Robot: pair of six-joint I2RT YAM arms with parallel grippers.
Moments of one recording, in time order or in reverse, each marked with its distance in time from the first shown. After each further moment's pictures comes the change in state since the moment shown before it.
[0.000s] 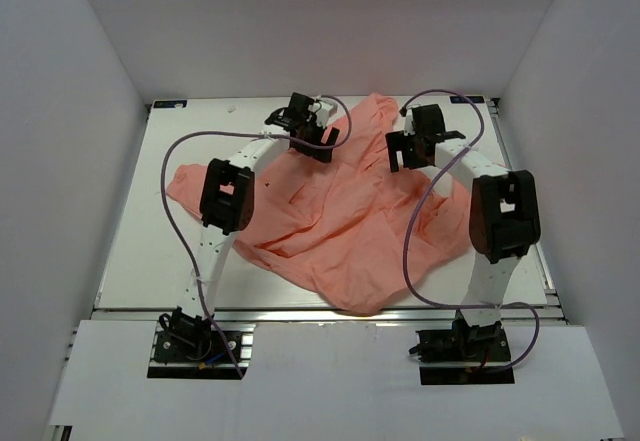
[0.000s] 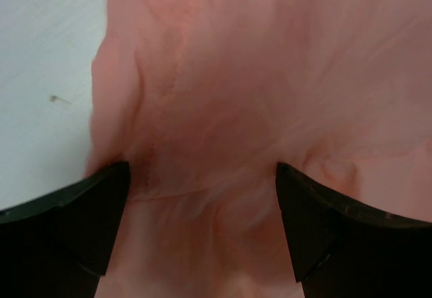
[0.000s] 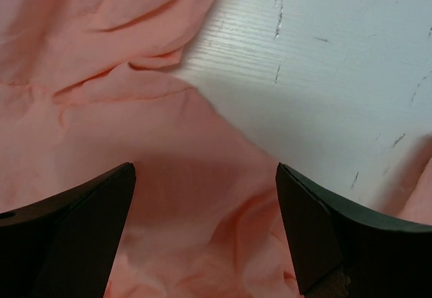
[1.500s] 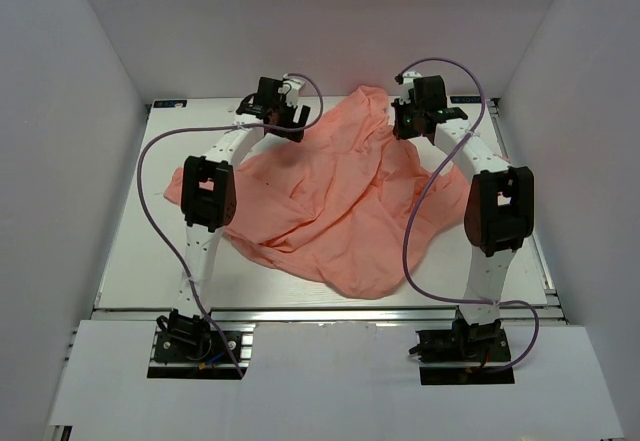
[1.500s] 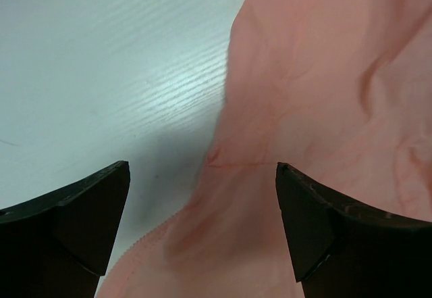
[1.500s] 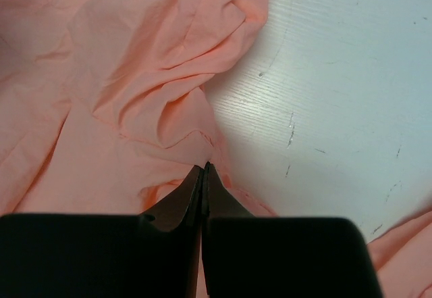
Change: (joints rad) left arm 0.109 -0.062 -0.018 0.069 -0.112 0.038; right arm 0.000 0.099 0.295 -0.026 -0.122 -0.009
